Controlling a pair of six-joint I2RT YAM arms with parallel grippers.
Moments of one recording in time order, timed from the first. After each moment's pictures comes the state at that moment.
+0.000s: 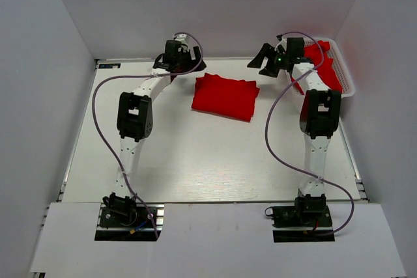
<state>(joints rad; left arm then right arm) -0.30 2.48 2.16 -0.17 0.22 -0.37 0.05 2.39 2.08 -0.35 -0.67 0.44</state>
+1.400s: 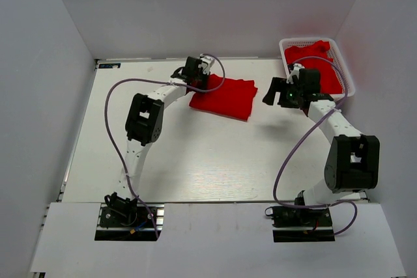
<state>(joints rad) -0.43 2.46 2.01 -0.29 0.10 0.00 0.07 1.57 1.12 -0.28 -0.35 0.18</state>
